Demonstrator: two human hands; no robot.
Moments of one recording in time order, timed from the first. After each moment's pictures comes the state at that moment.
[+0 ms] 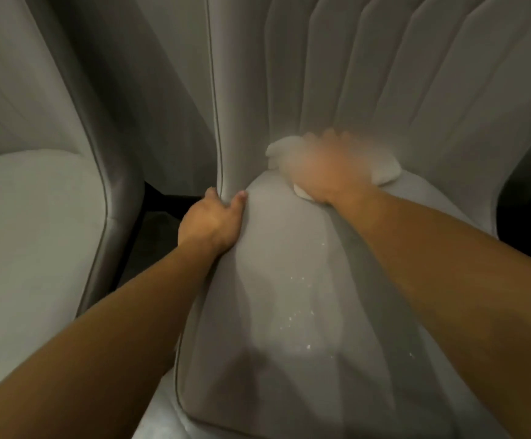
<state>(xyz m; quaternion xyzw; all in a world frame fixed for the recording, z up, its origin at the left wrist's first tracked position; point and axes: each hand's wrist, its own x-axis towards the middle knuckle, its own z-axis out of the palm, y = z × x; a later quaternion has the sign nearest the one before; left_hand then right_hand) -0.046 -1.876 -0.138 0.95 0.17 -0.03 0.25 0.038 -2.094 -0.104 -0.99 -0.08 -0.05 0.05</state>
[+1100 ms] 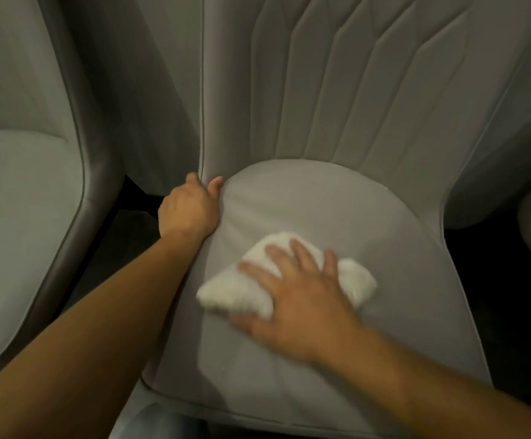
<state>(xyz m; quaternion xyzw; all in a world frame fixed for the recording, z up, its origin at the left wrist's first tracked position) -0.048 -1.887 -0.143 0.96 0.17 0.12 0.19 -0.184 -2.103 -0.096 -0.97 -0.23 0.08 0.09</state>
